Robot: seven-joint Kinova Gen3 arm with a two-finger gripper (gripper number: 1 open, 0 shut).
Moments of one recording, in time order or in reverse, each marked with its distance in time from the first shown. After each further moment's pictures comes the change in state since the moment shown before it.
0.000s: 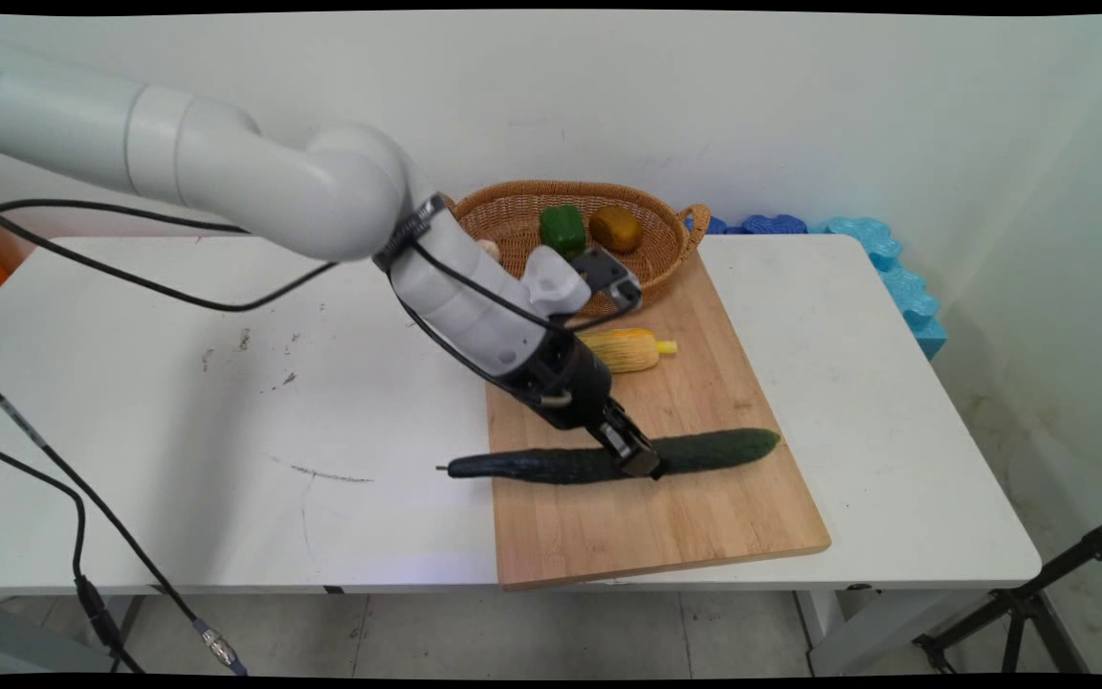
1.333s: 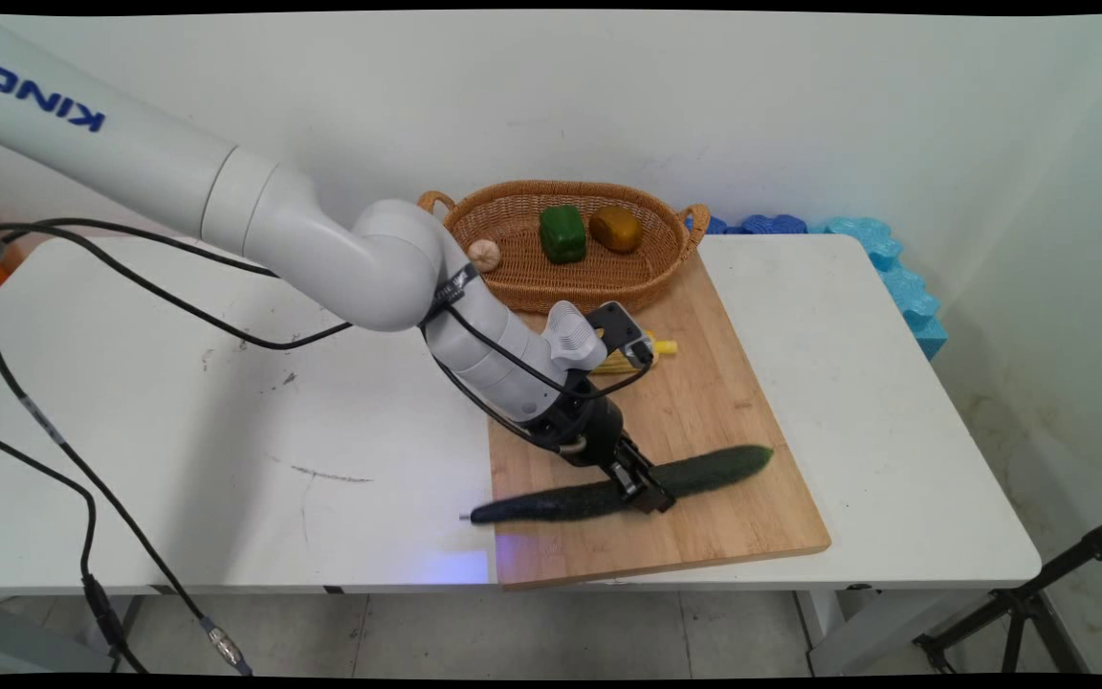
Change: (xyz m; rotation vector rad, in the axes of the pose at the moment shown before) arm -0.020 -0.015 0.055 0.025 -0.001 0.050
